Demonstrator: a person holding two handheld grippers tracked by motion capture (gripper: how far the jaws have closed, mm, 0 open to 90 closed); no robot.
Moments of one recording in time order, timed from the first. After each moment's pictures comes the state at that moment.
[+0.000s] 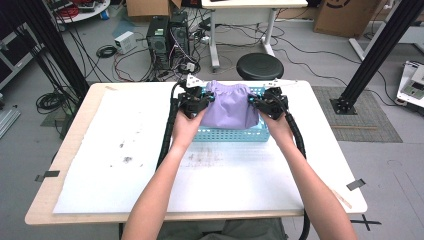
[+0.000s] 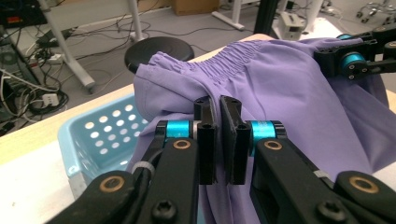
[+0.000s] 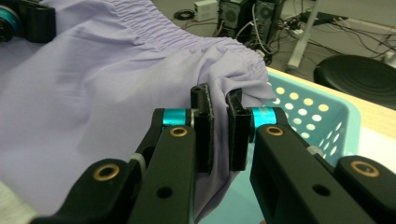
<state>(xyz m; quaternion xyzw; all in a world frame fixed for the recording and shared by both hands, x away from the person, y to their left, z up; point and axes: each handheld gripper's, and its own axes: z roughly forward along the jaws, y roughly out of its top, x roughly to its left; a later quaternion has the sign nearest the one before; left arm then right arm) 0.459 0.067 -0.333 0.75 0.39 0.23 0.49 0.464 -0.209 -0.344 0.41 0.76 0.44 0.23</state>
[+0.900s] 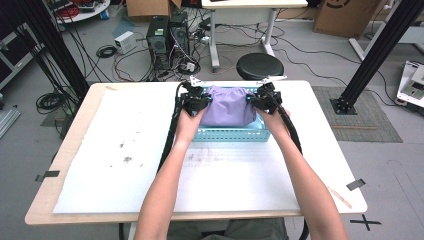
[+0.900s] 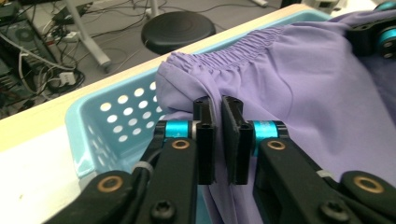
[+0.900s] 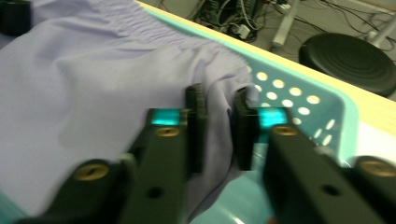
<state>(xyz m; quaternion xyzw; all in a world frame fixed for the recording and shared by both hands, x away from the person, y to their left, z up) 0.493 0.066 -0.365 0.76 0.41 0.25 0.43 0.503 -0.203 -0.363 0.43 0.79 0.38 0.24</state>
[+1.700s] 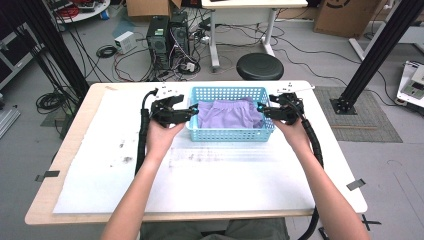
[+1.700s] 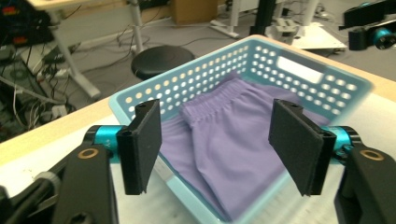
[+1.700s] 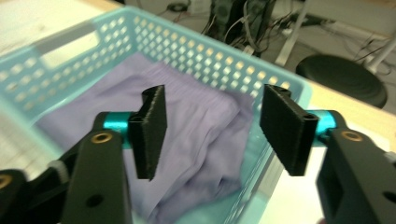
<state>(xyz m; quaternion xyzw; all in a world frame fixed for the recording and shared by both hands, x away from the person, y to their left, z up) 0.404 0.134 -0.330 0.75 0.35 0.25 0.51 0.434 -0.245 -0.337 0.39 0.78 0.42 0.25</state>
